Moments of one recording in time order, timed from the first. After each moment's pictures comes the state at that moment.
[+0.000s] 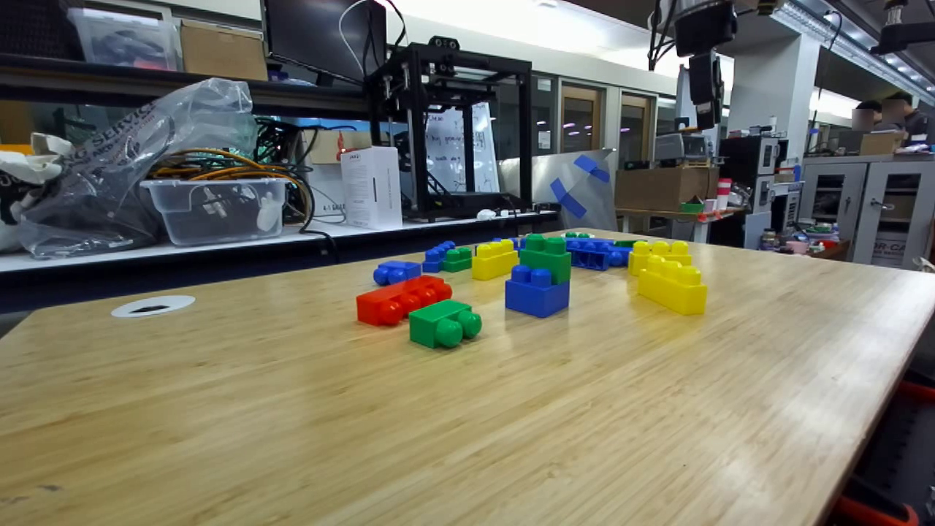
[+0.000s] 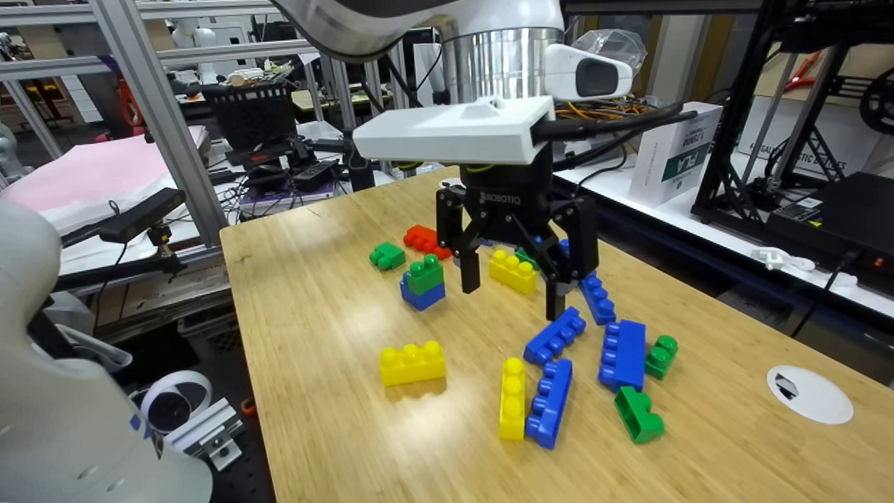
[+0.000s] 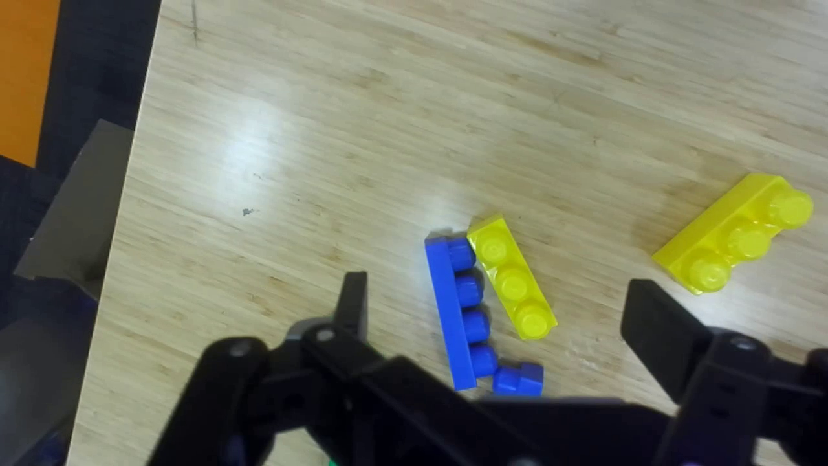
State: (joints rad) arm -0.12 -0.31 -0.22 -2.41 -0.32 2.09 -0.48
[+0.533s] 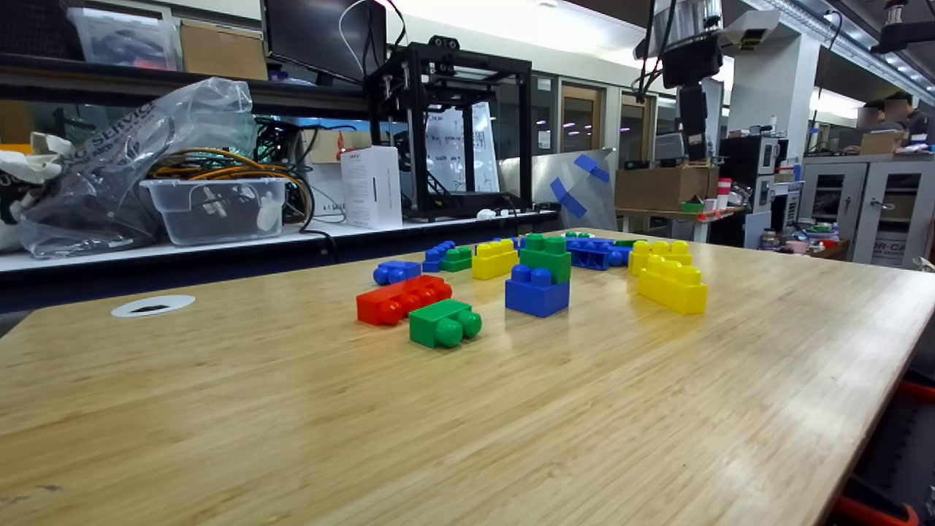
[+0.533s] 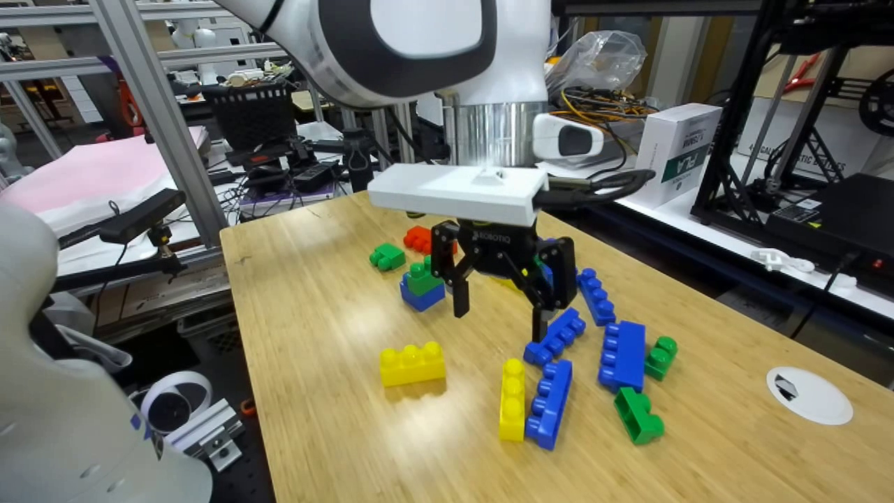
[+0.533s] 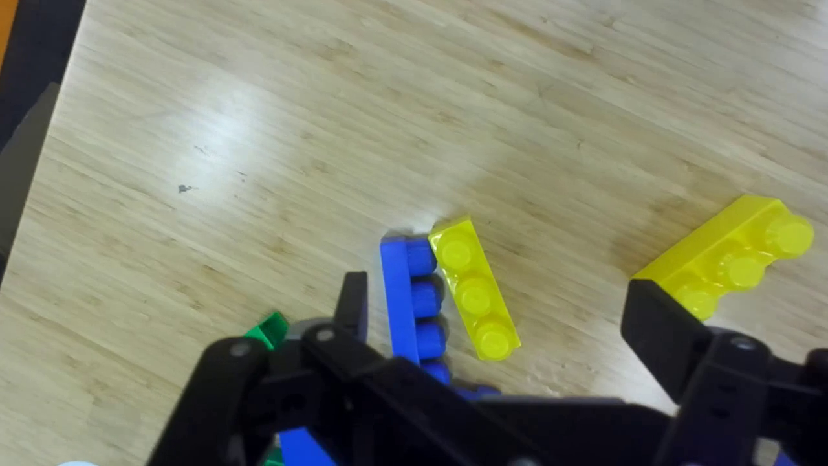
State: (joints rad) arm -0.09 -0.23 -0.21 -2.46 -0.31 2.18 -0.53
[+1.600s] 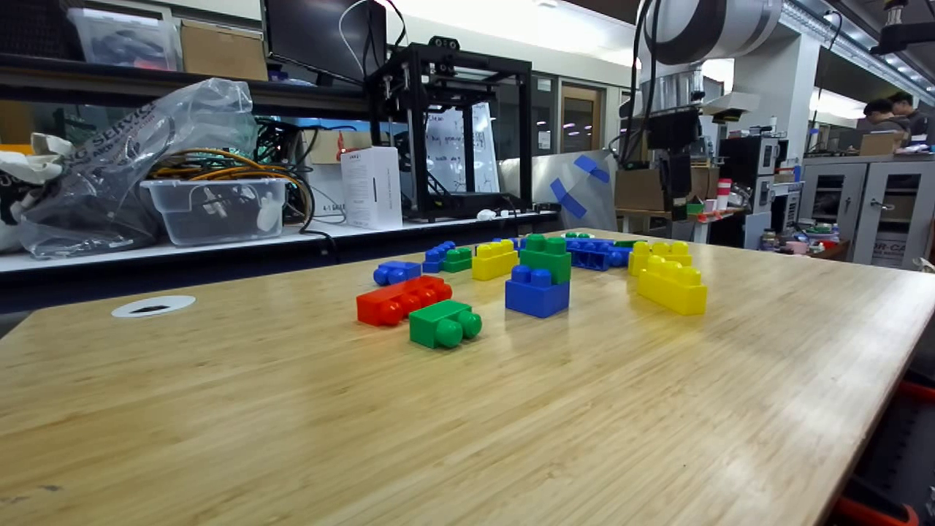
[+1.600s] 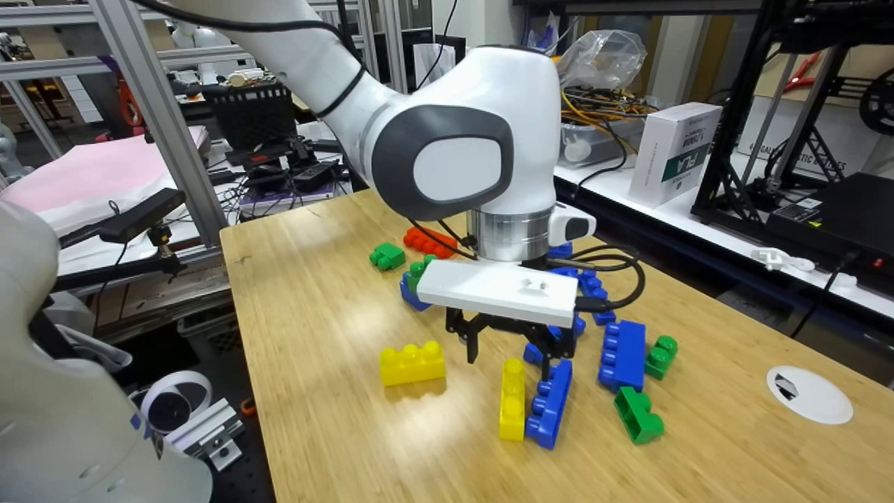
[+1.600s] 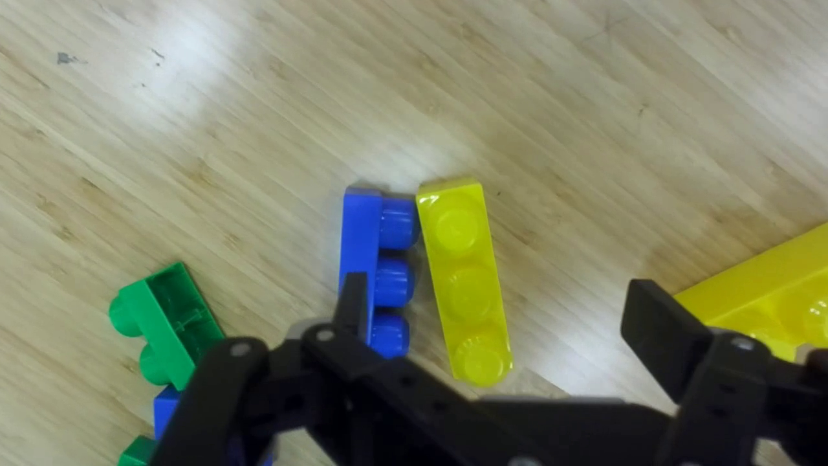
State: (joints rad) arm -0.09 -0.01 -0.22 -2.50 -0.21 2.47 -0.78
